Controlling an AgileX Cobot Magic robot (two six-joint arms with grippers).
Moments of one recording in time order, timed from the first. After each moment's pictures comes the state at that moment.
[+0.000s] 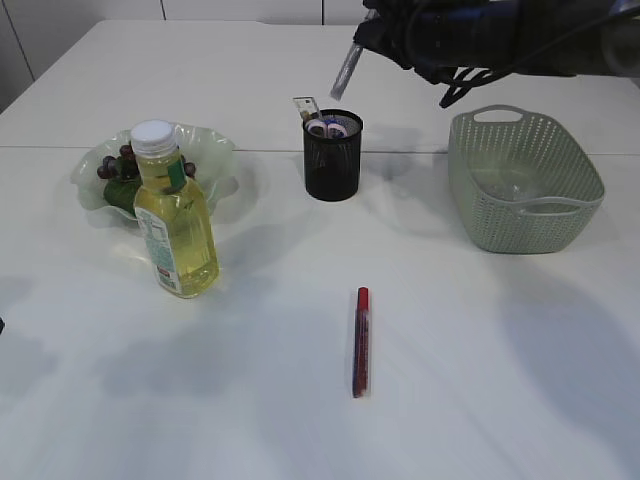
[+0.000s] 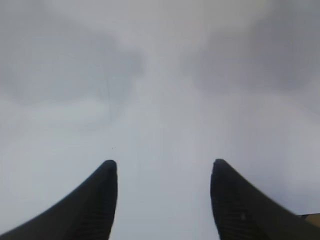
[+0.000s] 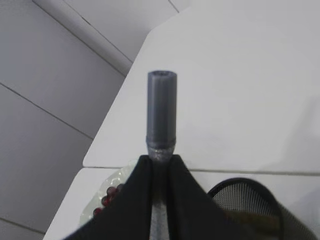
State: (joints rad) left arm -0.11 1.30 -0.81 -0.13 0.90 -0.07; right arm 0.18 2.18 -1.77 1.73 0.45 -1.15
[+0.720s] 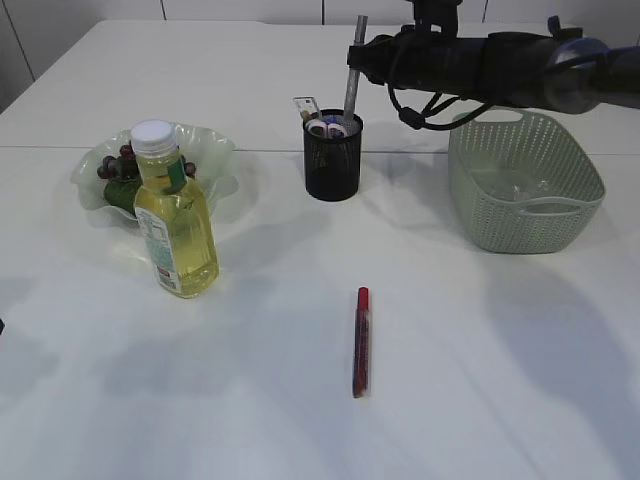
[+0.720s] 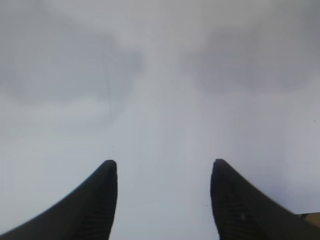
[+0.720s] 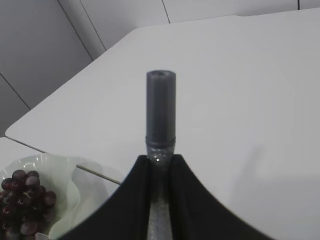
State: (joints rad) left arm -0.11 1.30 -0.81 -0.13 0.90 -0.07; right arm 0.18 2.40 -2.00 1.79 0.42 -1.61
